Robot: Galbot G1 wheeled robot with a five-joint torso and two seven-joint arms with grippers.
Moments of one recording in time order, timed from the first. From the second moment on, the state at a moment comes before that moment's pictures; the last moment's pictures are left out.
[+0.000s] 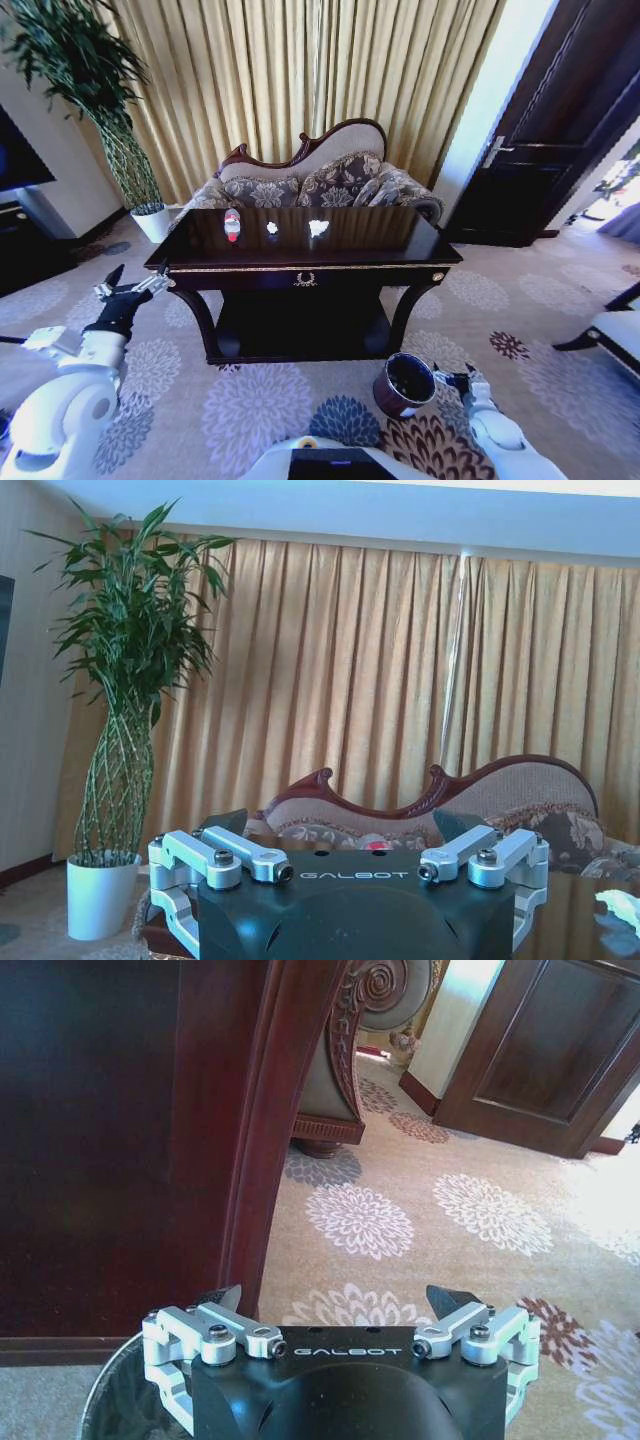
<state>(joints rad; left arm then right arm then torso) 1.58 -1.14 -1.01 -2.36 -0.73 0.27 -0.11 -1.48 1.00 0.59 1.32 0.40 0.00 0.09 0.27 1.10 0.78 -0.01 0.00</state>
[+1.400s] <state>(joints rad) 1.56 -1.12 -1.03 -2.38 -0.75 0.36 -0.15 -1.65 1.02 0.92 2.40 0.68 -0.31 0.13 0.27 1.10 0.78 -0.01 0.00</state>
